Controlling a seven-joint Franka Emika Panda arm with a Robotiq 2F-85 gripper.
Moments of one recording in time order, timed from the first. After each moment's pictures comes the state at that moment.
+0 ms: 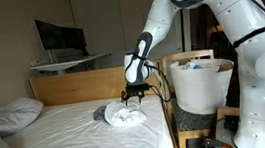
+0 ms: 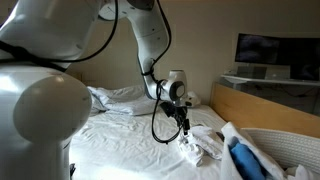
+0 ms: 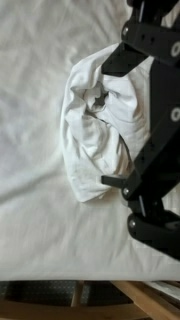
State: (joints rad) arm 0.09 0.42 -0.20 -2.20 0.00 2.83 0.69
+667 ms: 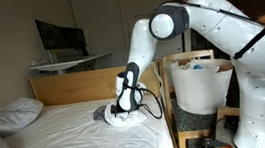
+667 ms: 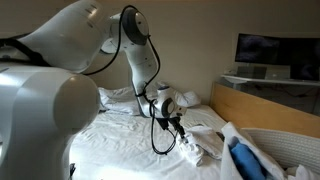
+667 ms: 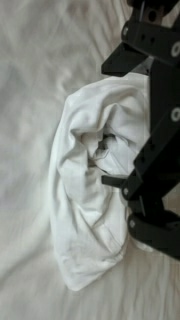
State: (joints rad) arm 0.37 0.77 -0.38 -2.01 0.11 3.13 0.76
